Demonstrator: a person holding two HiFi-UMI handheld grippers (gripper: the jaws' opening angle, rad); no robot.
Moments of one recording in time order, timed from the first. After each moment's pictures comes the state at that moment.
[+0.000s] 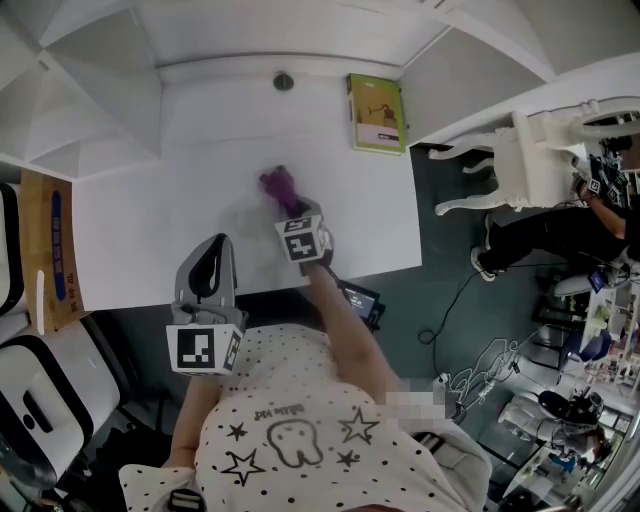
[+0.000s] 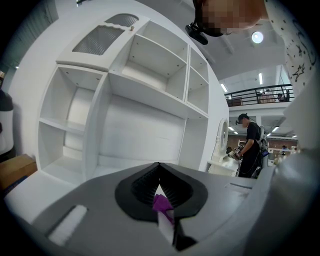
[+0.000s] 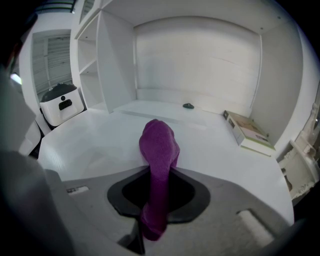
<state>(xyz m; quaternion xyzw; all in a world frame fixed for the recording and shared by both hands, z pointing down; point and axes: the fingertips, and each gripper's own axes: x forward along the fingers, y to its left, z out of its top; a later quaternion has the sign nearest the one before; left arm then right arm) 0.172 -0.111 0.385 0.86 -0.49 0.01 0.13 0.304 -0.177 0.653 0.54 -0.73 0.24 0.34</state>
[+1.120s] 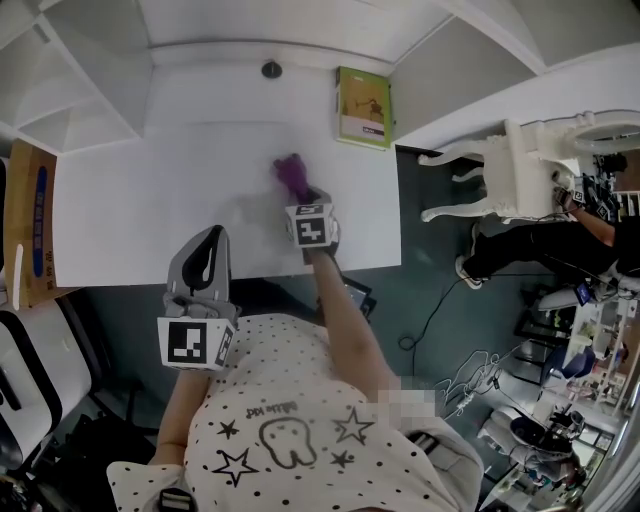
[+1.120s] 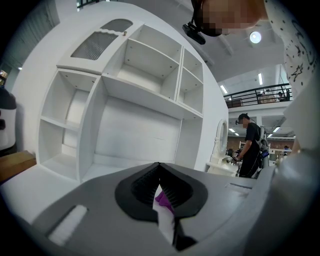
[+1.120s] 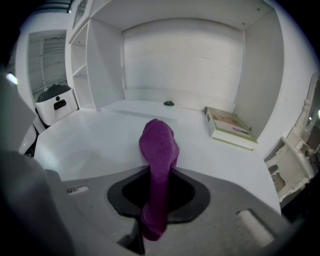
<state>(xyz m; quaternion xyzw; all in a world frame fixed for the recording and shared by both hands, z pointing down) 0.216 -0.079 0.388 0.85 -0.50 0.00 0.12 0.385 -0.170 0.649 0.56 -0.72 0.24 0.34</state>
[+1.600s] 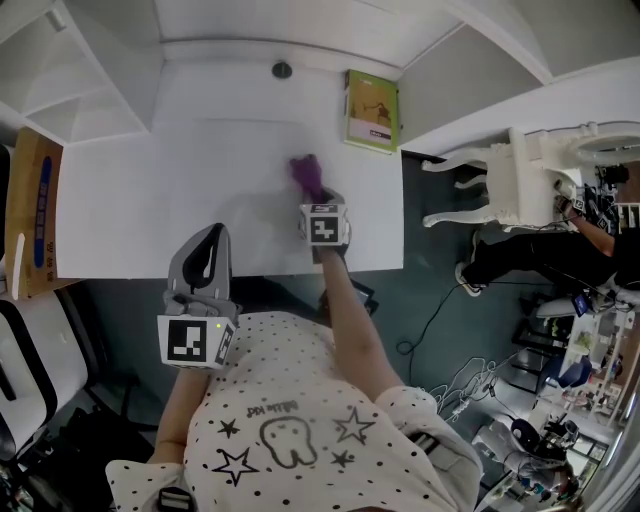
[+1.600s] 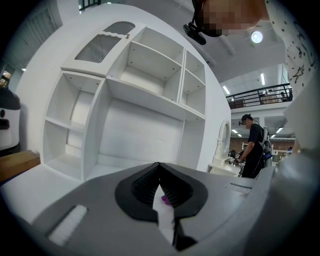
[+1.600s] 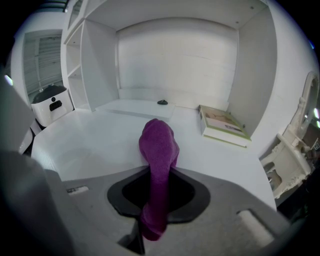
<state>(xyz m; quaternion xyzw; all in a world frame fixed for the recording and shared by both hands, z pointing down) 0.204 -0.077 0.385 0.85 -0.52 -0.01 0.13 0.406 -0.169 0.648 0.58 -0.70 0.25 0.34</state>
